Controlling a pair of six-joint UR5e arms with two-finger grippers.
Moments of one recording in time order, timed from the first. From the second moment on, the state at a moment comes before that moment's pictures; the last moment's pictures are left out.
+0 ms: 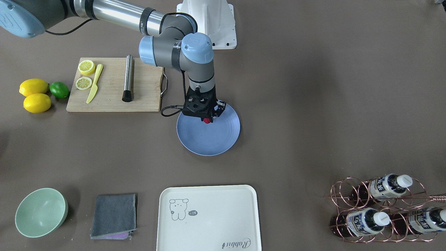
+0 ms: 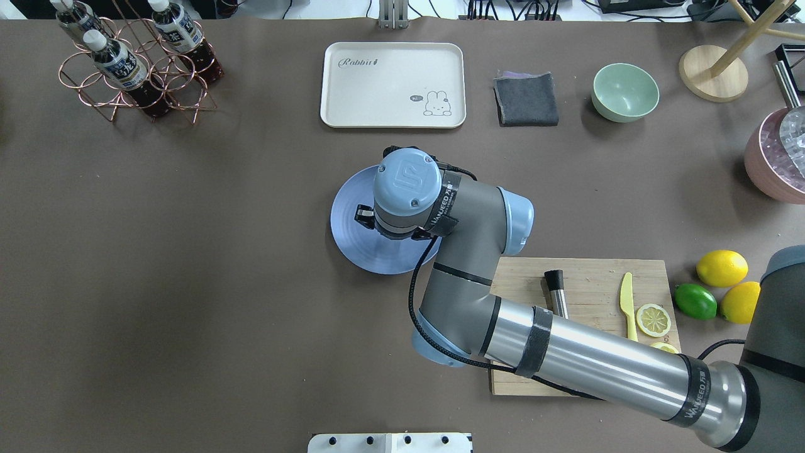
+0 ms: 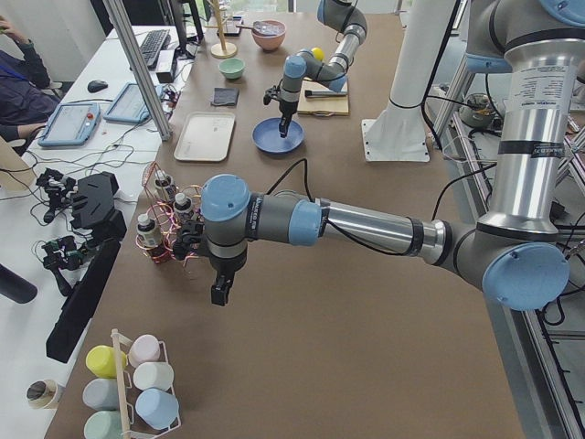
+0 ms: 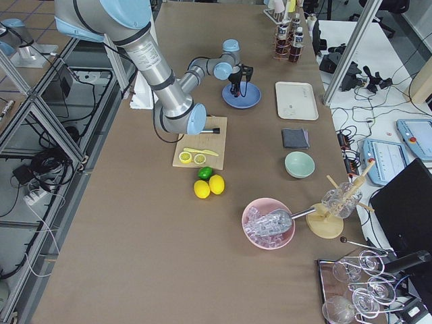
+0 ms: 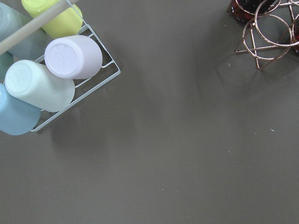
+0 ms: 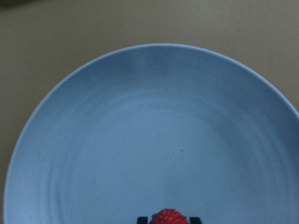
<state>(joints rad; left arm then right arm) -1.63 -1.63 -1.70 -1.52 -2.33 0.11 0.47 -0.73 1.38 -1.39 1.75 1.49</state>
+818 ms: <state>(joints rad) -1.64 -1.63 -1.70 -1.52 -2.33 0.12 0.48 -0.72 1.35 -1.39 1.74 1.46</state>
